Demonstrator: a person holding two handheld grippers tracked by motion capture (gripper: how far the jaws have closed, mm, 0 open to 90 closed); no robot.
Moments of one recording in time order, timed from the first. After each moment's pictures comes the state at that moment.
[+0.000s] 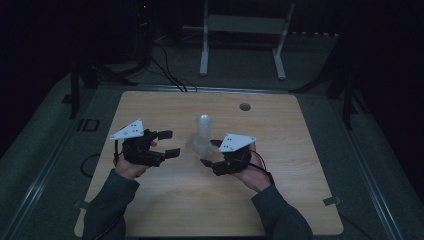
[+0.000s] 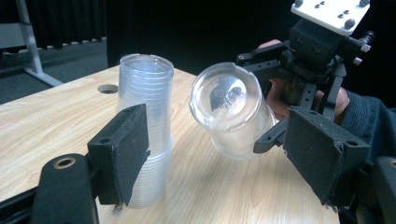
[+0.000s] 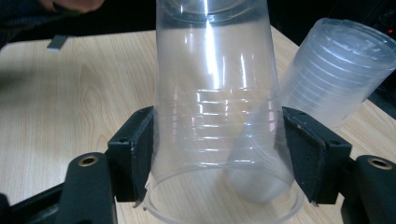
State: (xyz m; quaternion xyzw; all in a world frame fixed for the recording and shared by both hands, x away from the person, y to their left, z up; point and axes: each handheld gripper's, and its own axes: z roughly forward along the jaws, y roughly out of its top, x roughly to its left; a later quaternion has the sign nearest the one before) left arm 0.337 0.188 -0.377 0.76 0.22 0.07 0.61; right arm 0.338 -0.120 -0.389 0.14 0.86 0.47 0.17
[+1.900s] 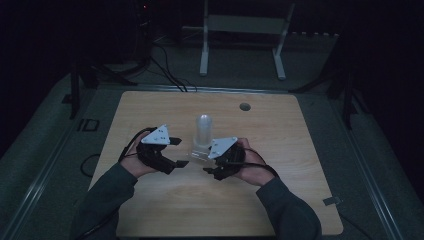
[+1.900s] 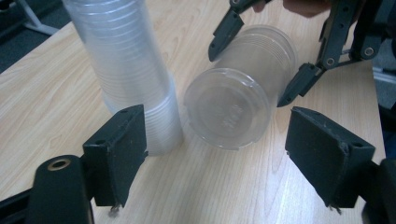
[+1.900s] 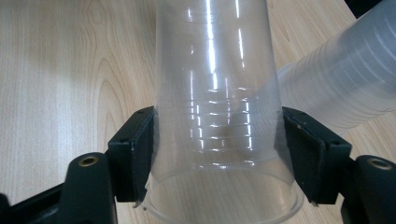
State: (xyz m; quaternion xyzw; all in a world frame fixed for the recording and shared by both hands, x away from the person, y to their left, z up) left arm 0.339 0.149 -0.375 0.88 0.15 0.12 0.44; right arm 0.341 -0.104 -0.390 0.06 0.93 0.33 0.17
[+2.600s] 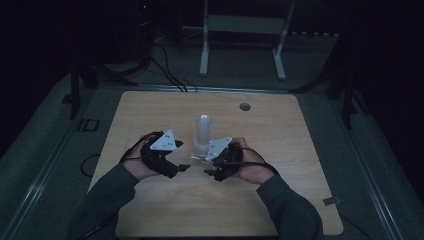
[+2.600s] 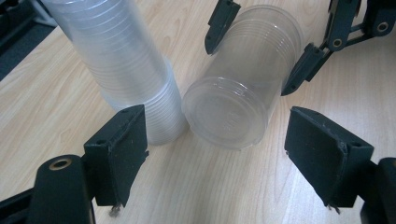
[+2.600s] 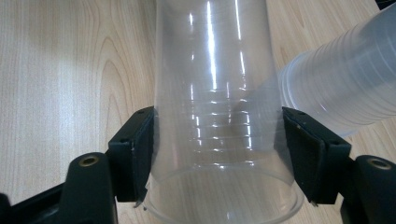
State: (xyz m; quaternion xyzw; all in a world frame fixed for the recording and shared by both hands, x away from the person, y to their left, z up) left arm 0.331 0.137 -0.378 0.90 0.14 0.15 0.39; right arm 0.343 -0.098 -0.392 0.04 0.94 0.29 0.16
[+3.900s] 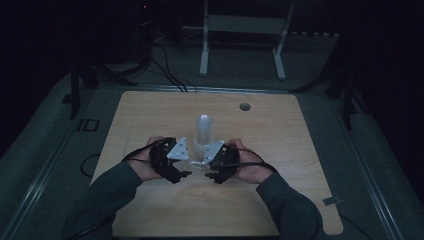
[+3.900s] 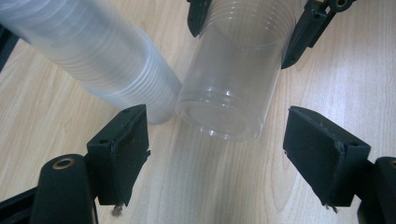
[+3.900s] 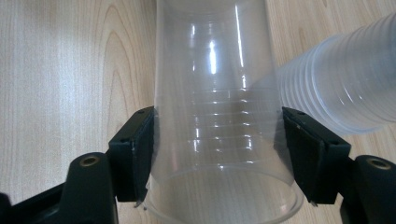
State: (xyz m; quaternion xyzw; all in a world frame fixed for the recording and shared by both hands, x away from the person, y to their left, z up) left arm 0.326 0.110 -0.379 0.94 0.08 0.17 0.28; right arm 0.341 -0.089 -0.398 0.02 0.96 0.24 0.16
